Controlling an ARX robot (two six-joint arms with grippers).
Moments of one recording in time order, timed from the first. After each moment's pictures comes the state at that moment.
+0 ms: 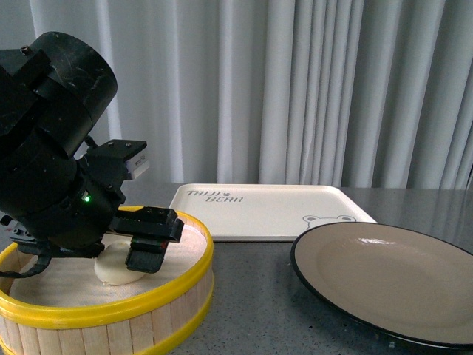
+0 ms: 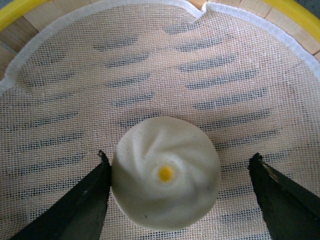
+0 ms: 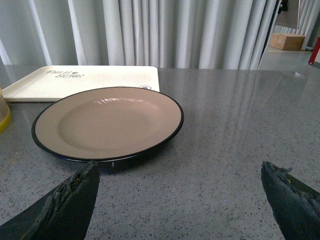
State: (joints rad) left arm -0.28 1.74 1.23 -0.27 -0.08 -0.03; right arm 0.00 0.00 0.01 0.00 0.00 -0.01
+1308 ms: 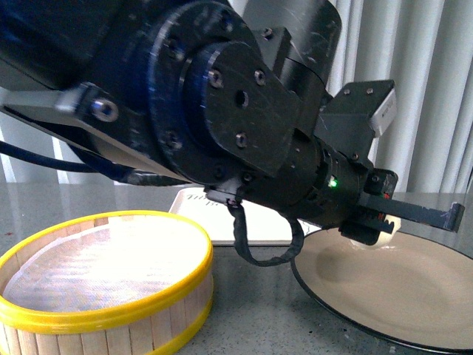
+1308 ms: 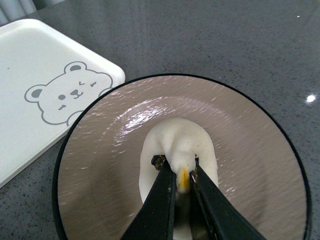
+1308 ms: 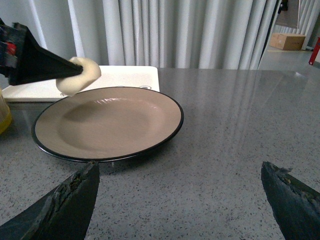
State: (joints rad) left arm -0.64 1.91 1.41 0.15 0.21 0.11; right arm 0.00 0.00 0.01 0.00 0.00 -0.01
